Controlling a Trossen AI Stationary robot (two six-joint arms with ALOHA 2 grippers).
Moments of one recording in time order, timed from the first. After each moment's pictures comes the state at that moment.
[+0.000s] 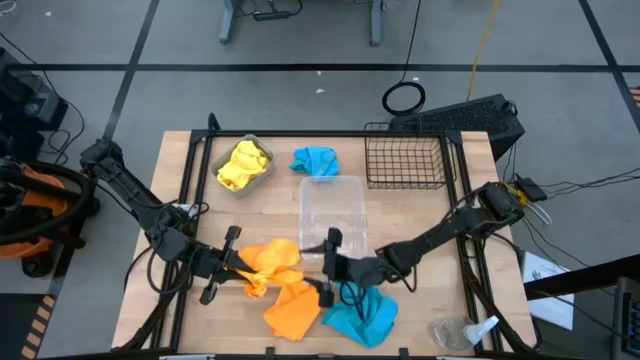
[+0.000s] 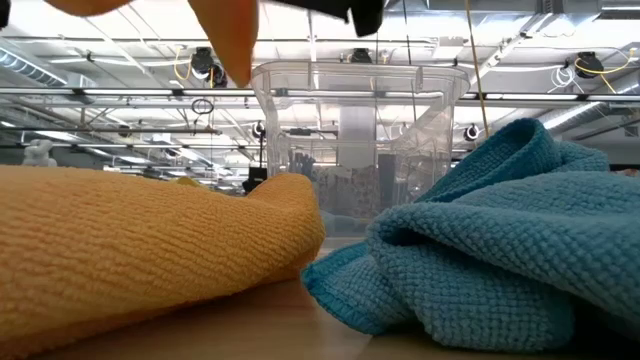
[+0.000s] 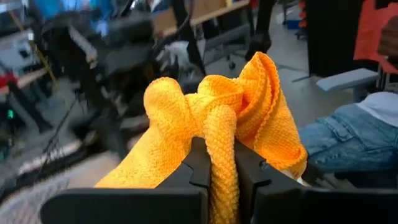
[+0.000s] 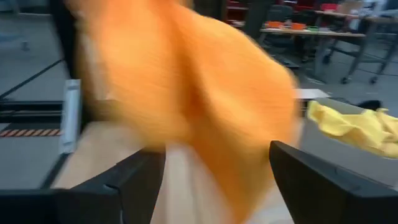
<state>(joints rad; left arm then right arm) -0.76 0.92 0.59 0.22 -0.38 0.24 0.44 1.85 1.17 0.49 0.58 0.09</state>
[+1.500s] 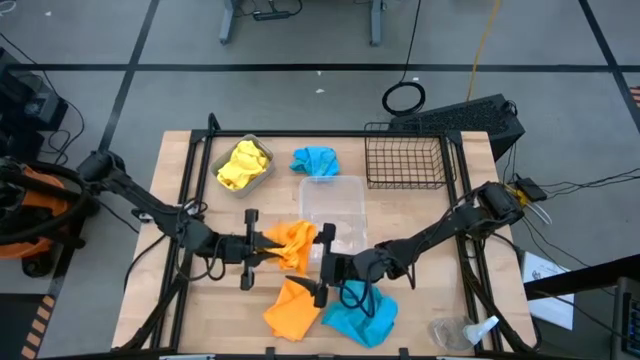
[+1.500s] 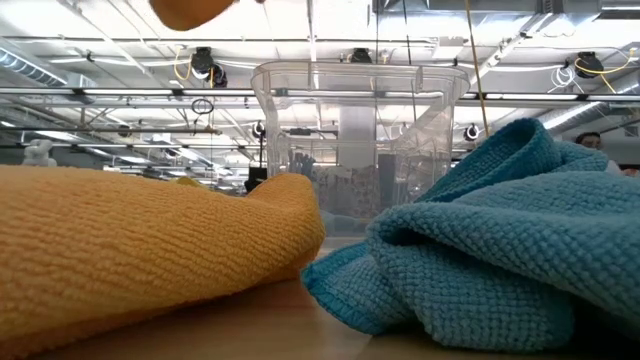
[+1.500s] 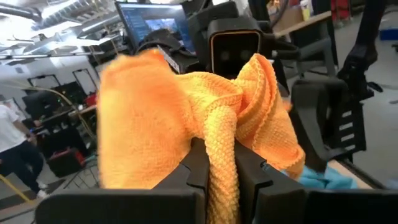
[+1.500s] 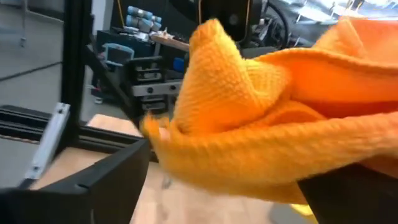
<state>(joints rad) -0.55 1.14 0.59 0.63 -0.44 0.40 0.43 1.86 1.24 0.63 0.55 -0.26</state>
